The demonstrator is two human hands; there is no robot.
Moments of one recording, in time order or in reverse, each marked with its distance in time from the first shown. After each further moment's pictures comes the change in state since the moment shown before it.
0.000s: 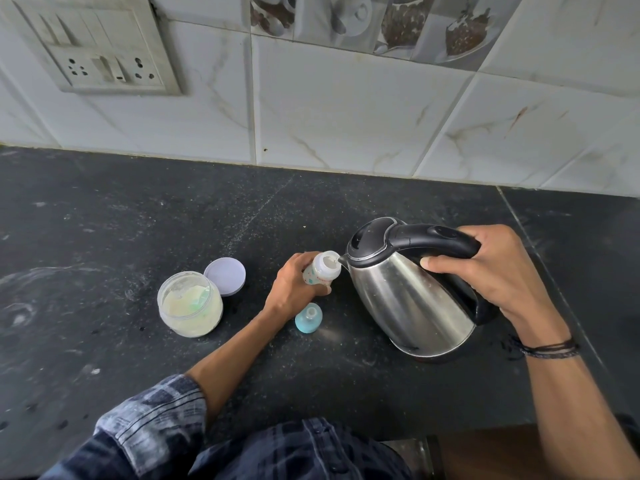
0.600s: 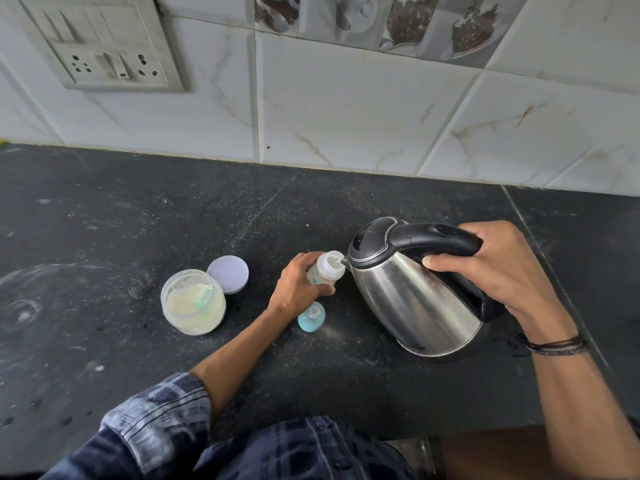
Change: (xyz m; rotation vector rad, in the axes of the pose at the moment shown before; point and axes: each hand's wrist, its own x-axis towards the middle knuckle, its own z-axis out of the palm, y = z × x) left_hand -0.003 0.004 0.001 0.011 -0.010 -0.004; right_hand 0.009 0.006 0.000 -0.053 -0.004 -0.040
